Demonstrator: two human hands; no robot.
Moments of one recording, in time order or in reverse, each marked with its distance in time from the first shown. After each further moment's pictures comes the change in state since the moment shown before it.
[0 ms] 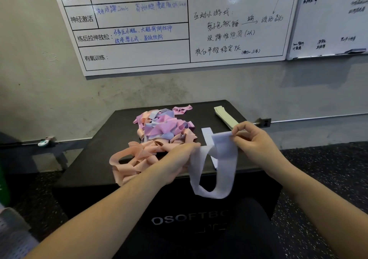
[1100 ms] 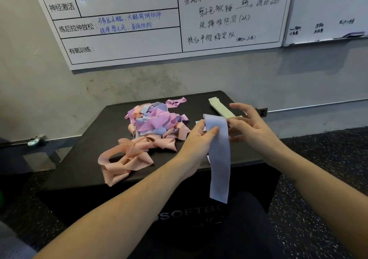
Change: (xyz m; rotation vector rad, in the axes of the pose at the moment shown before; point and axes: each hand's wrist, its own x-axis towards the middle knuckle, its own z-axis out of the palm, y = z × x) left_hand 0.022 0.008 0.066 -0.075 -0.088 0.346; right_hand 0.021 0.013 -0.012 0.281 -0.030 0.039
